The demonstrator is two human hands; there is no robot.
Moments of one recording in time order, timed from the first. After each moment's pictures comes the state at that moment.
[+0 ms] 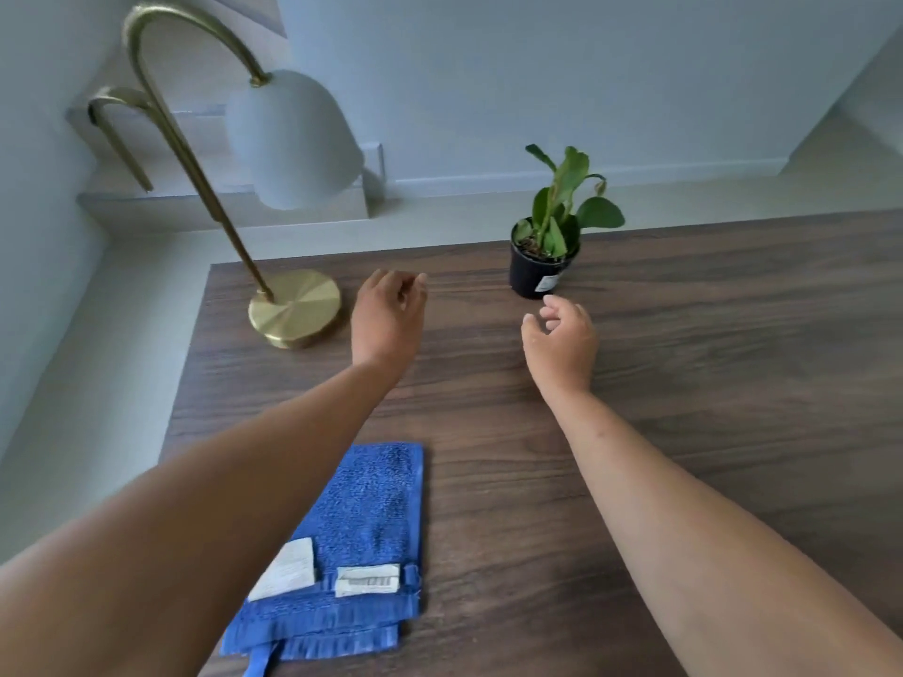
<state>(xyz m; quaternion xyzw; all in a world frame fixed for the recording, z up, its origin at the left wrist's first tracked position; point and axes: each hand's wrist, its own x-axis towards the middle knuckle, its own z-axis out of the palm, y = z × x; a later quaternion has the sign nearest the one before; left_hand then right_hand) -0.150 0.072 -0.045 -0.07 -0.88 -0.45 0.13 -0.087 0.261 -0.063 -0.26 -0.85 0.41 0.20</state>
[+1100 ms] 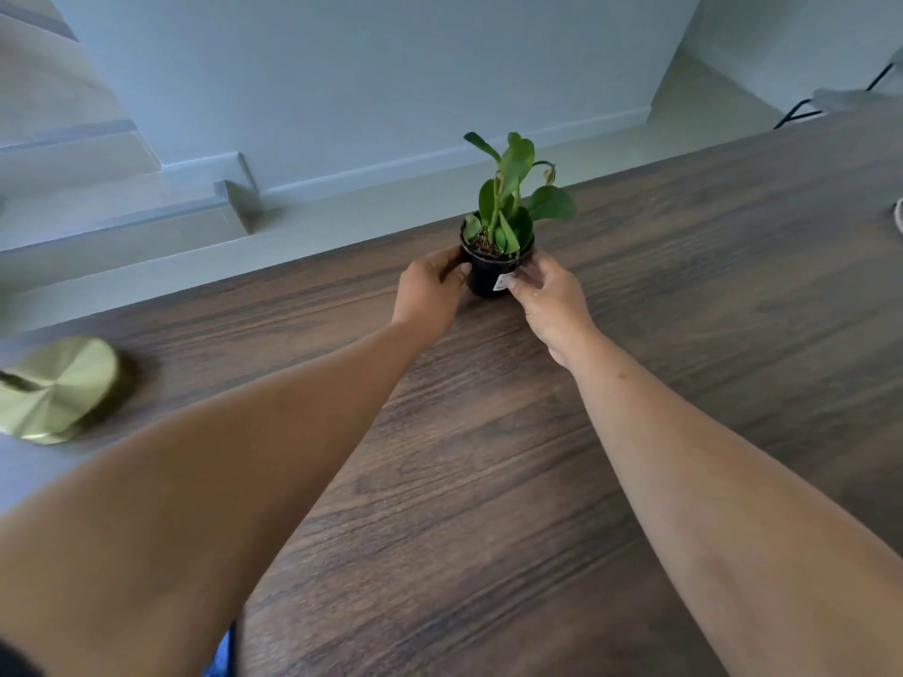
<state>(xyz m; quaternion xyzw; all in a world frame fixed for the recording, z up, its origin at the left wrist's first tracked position) -0.148 0.323 -0.041 -0.20 -0.81 -0.53 -0.13 -0.067 0.464 -0.045 -0.26 -0.75 0.59 0.14</state>
